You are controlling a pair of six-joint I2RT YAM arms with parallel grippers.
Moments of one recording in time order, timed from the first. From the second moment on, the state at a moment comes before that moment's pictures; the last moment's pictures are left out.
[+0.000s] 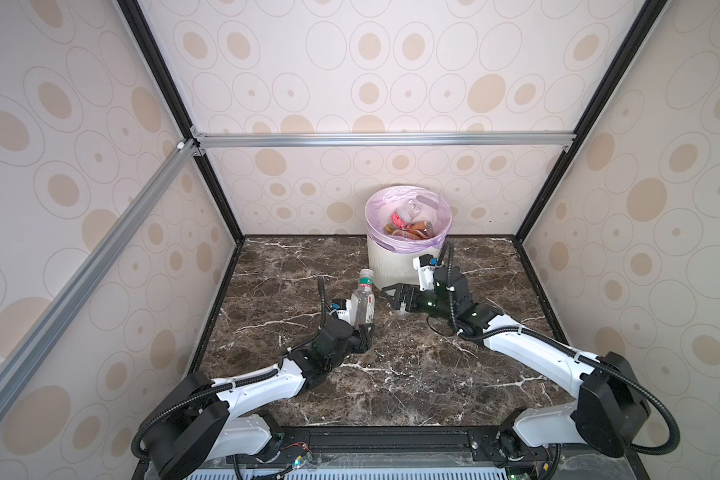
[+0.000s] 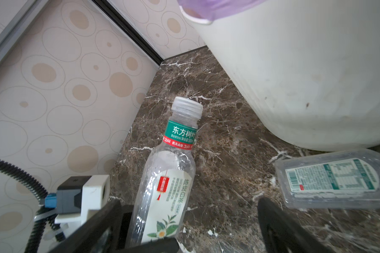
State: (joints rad) left arm -0.79 1.22 0.47 0.27 -0.19 -0.72; right arm 0.64 1.41 0.95 0.02 -0.20 0.65
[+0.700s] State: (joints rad) left arm -0.79 1.12 0.41 0.32 -0.17 -0.73; right arm 0.74 1.65 1.09 0.13 -0.23 0.77
